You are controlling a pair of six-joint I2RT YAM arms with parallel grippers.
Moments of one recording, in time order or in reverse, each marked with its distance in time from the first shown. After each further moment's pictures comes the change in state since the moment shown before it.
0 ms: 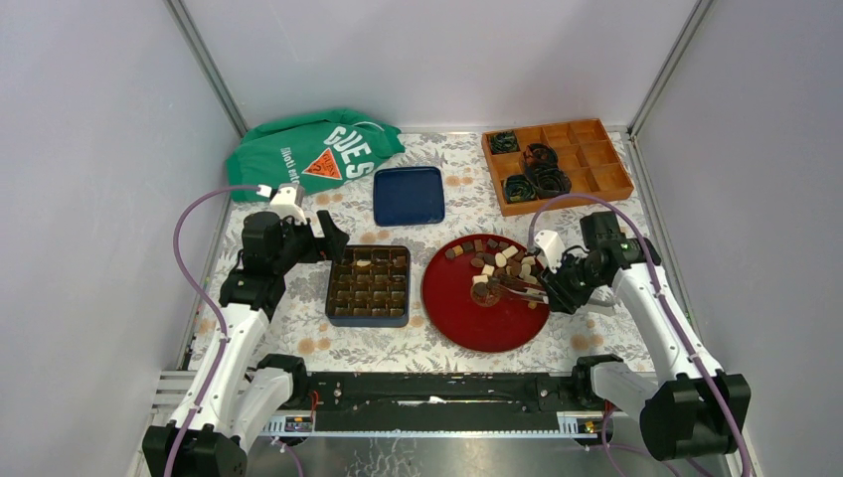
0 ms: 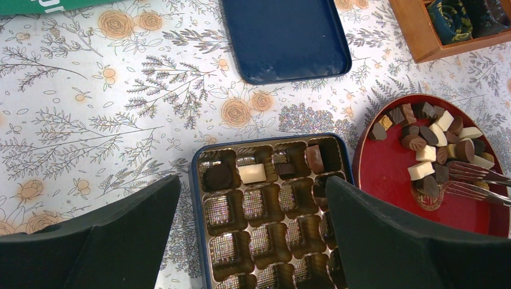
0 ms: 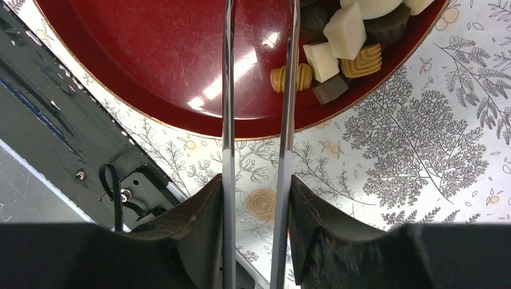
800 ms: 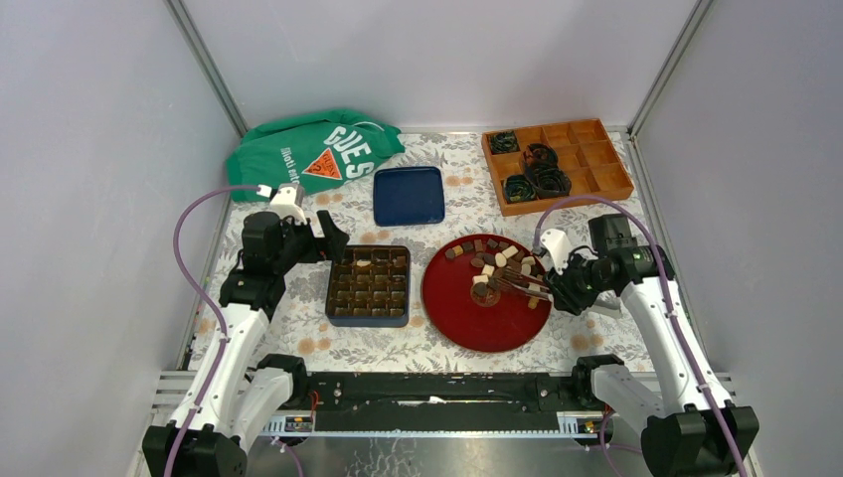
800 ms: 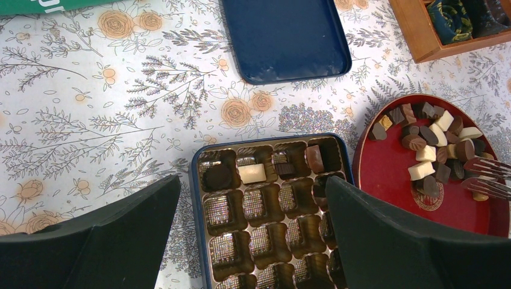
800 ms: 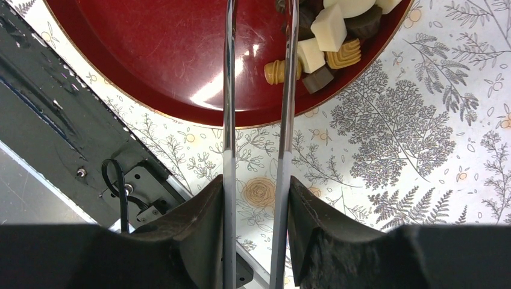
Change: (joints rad) left arm 0.000 0.000 0.000 0.000 0.000 0.000; right arm 0.000 -0.098 0.050 -0.059 0.016 0.010
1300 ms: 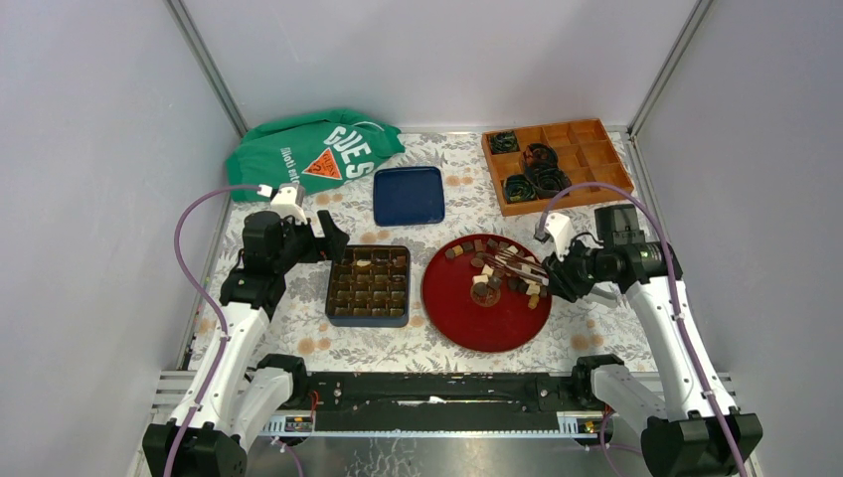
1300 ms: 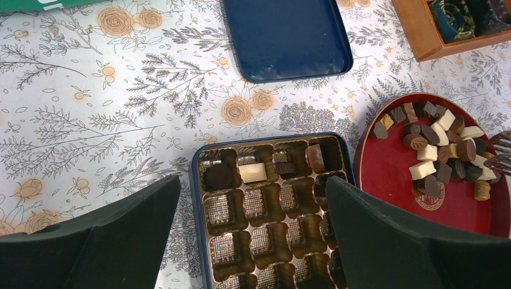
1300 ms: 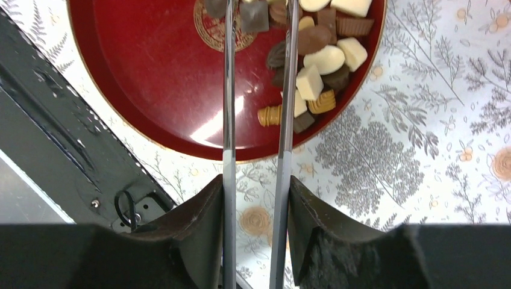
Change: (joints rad) left arm 0.000 0.007 0.000 0.000 0.000 0.000; right arm 0.000 0.009 0.076 0.061 -0.108 0.055
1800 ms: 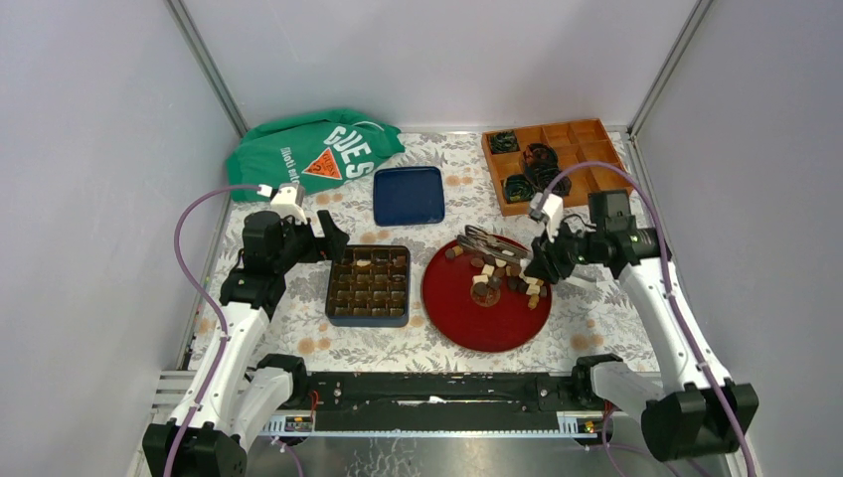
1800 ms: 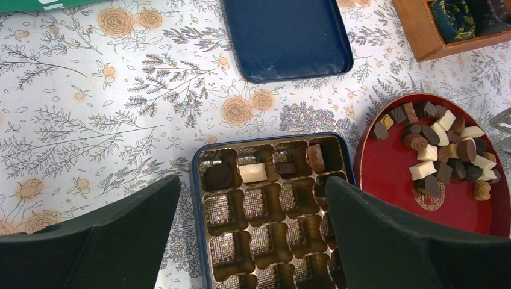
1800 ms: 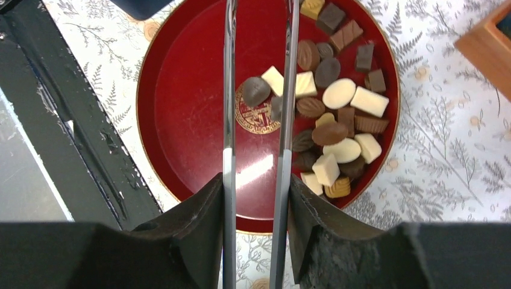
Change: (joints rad) left arm 0.000 0.000 0.000 0.000 -0.001 0.000; right arm 0.043 0.121 0.040 0.176 -0.232 0.074
